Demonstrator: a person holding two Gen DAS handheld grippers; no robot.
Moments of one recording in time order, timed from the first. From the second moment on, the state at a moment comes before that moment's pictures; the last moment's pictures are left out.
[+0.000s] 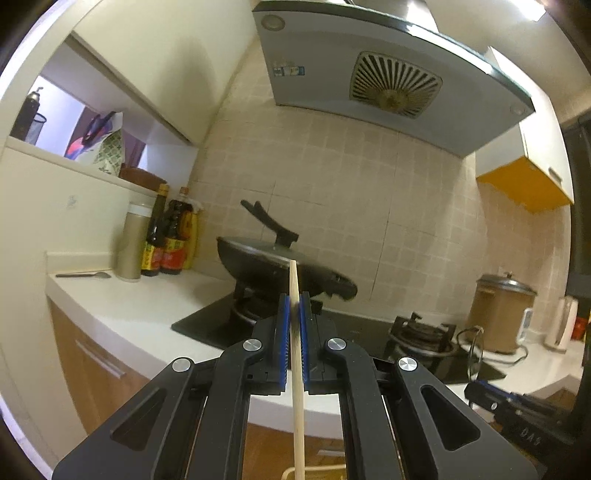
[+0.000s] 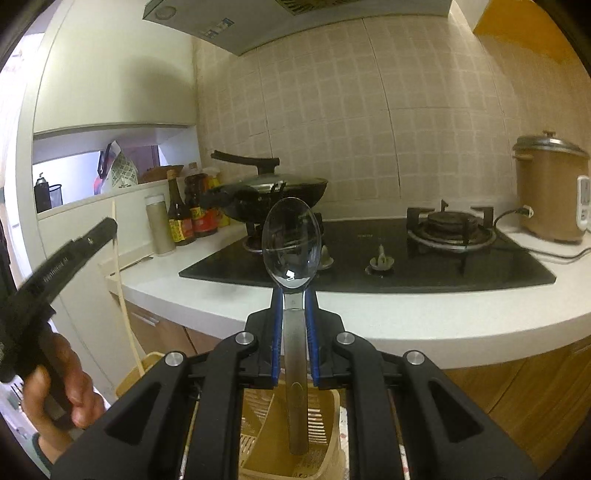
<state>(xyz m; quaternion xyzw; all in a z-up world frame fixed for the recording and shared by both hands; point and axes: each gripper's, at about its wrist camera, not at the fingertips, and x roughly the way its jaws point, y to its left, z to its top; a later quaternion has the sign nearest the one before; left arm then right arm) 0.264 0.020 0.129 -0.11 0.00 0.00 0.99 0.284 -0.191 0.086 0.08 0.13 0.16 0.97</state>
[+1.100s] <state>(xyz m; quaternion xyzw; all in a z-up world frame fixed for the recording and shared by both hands) 0.133 0.042 0.041 -0.11 0.45 -0.13 0.88 0.114 -0.186 0.040 0.00 0.45 0.21 0.87</state>
